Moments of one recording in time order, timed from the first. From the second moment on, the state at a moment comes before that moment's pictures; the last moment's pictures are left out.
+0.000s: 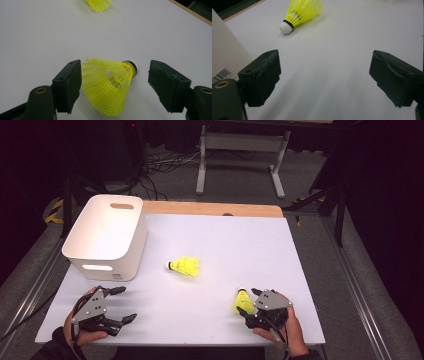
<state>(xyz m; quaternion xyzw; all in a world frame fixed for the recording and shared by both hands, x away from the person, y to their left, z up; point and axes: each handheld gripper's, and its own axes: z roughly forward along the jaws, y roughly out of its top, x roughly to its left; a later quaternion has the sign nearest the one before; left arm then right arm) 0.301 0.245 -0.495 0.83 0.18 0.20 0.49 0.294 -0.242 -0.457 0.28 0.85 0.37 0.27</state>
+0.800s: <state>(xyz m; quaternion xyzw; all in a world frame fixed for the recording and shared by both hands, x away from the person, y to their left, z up) 0.300 0.243 -0.495 0.83 0.17 0.20 0.49 0.303 -0.262 -0.477 0.31 0.84 0.37 0.25</state>
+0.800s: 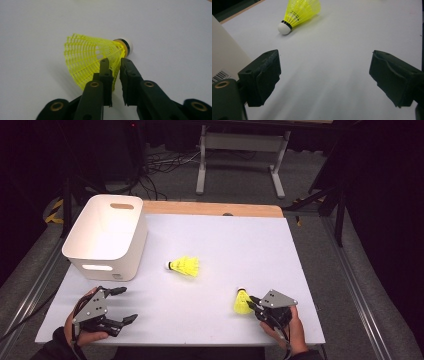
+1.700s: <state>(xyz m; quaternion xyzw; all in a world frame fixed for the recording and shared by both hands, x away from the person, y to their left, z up) 0.301 0.243 -0.495 0.83 0.17 0.20 0.49 0.303 -0.265 -0.476 0.31 0.83 0.38 0.26</state>
